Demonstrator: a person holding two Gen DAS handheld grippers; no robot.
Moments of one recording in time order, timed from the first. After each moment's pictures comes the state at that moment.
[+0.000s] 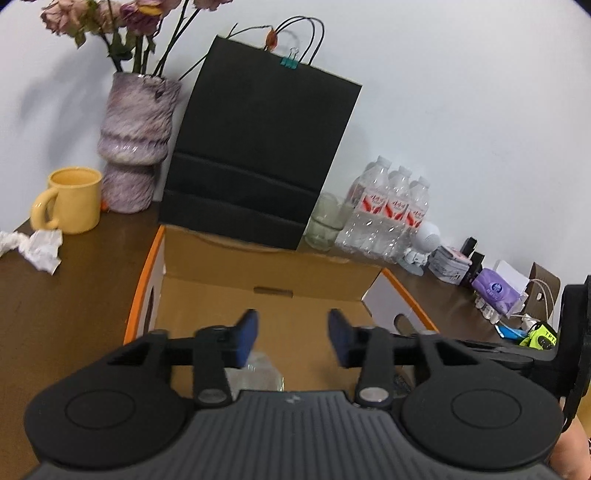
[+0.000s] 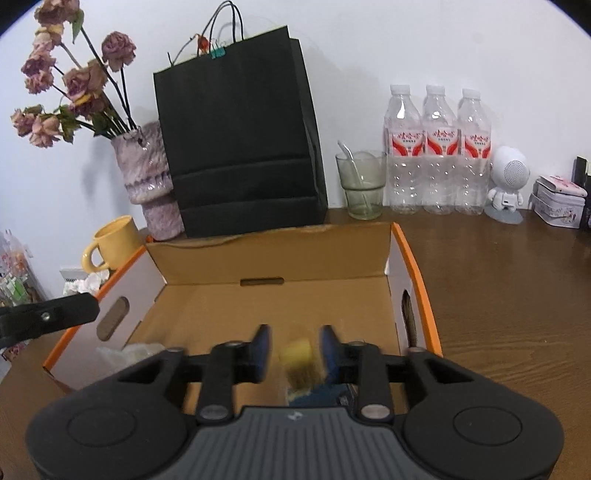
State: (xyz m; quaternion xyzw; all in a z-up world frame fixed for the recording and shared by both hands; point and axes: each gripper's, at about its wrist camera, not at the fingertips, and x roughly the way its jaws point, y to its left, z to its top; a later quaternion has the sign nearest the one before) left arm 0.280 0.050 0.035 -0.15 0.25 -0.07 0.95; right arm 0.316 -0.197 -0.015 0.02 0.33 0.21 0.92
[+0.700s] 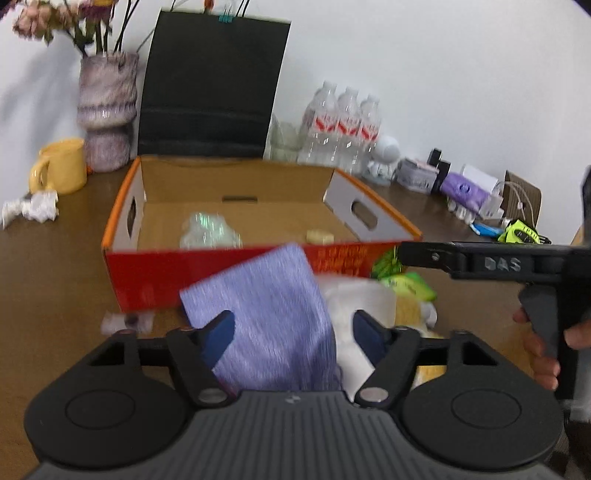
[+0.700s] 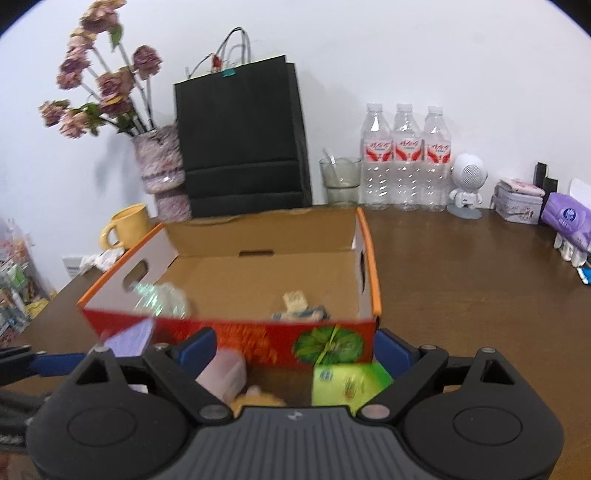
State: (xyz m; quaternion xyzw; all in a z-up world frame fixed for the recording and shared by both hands) left arm 0.186 0.006 0.001 -0.07 0.32 -0.12 0.94; right arm 0.211 -0.245 -0.009 0.00 0.30 0.22 0.93
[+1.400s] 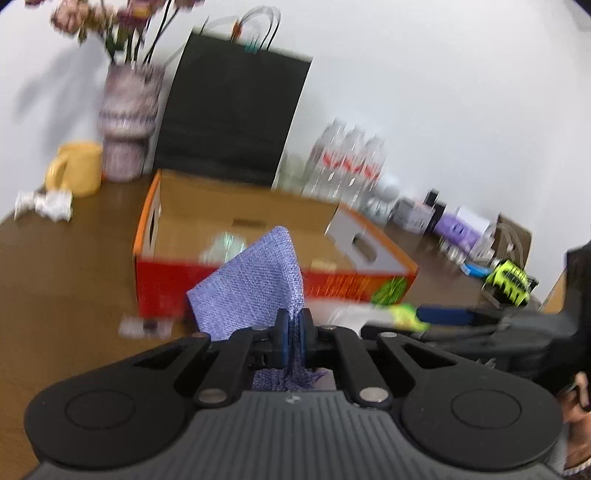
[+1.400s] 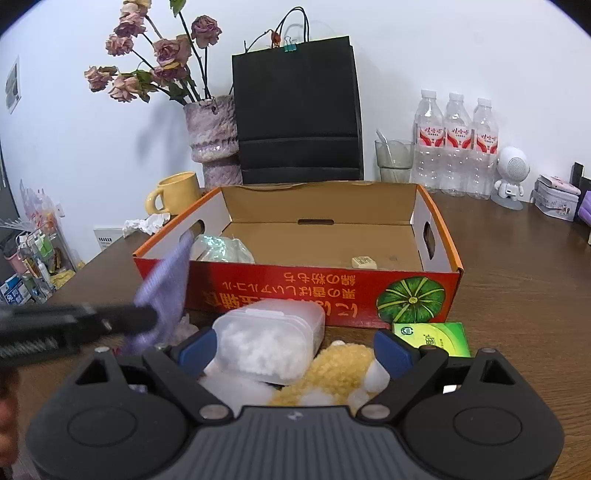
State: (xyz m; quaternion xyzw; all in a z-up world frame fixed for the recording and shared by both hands) left arm 0.166 0.036 0.020 -0.11 0.25 -0.12 0.95; right arm 0.177 -0.202 -0.017 -0.02 0.31 0.26 0.92
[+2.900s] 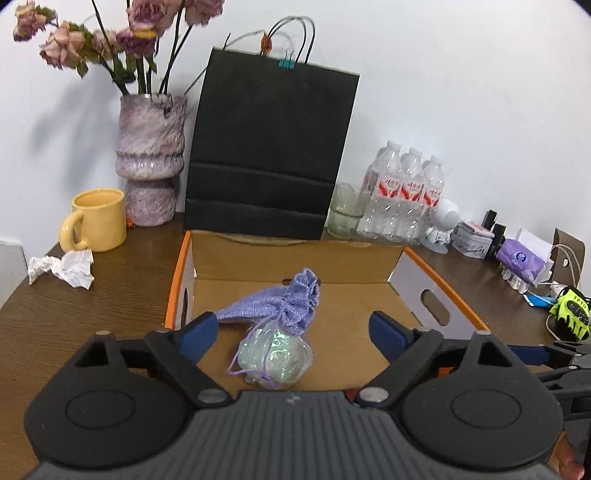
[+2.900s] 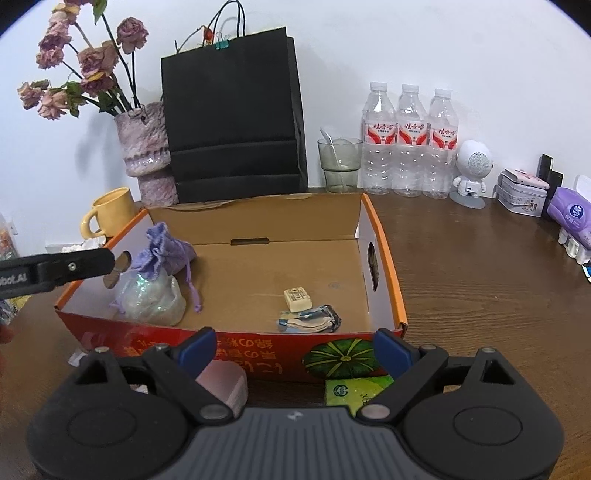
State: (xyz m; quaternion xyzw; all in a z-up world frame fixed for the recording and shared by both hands) left arm 0.260 0.047 0.042 -0.08 0.25 -0.04 0.96; right arm 0.243 -0.214 -0.006 -0.01 0.33 0.19 0.93
